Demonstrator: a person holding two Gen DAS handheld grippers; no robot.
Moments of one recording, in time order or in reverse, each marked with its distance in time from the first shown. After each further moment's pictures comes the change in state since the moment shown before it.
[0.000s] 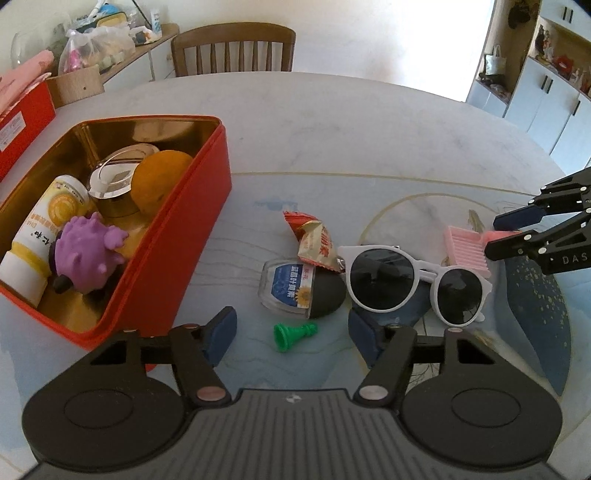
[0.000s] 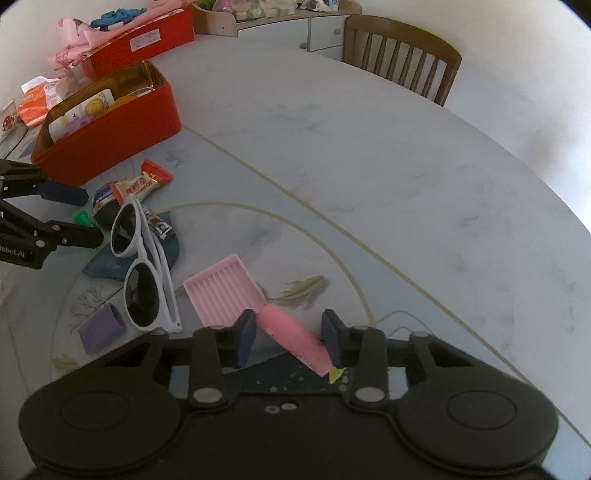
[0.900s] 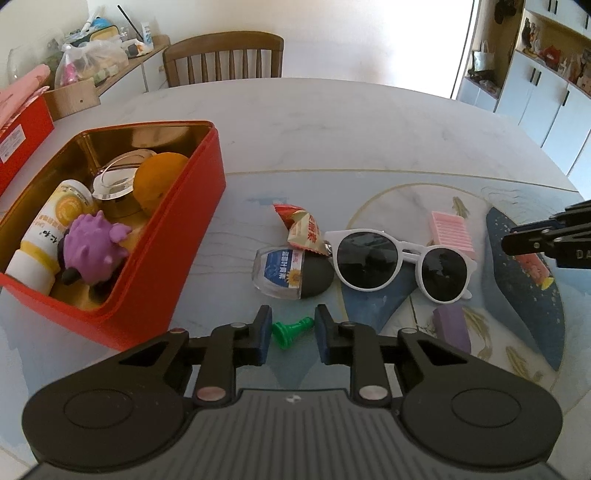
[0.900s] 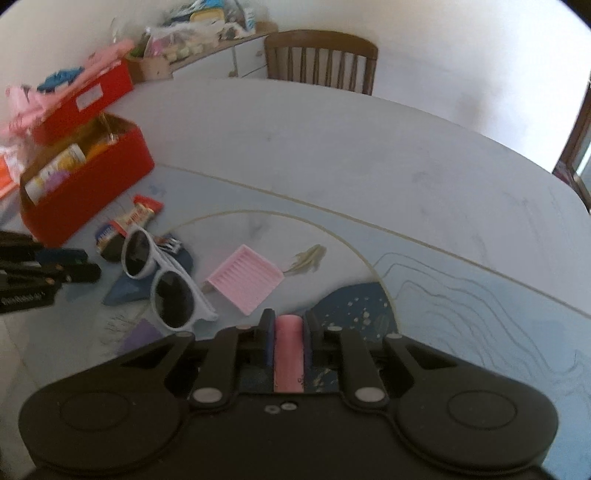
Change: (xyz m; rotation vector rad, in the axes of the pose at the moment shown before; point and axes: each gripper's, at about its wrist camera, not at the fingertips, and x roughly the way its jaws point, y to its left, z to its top) left arm -0.015 -0.005 -0.014 0.038 -0.024 -0.001; right arm -0.036 0.034 -0.029 0.294 -0.099 -0.114
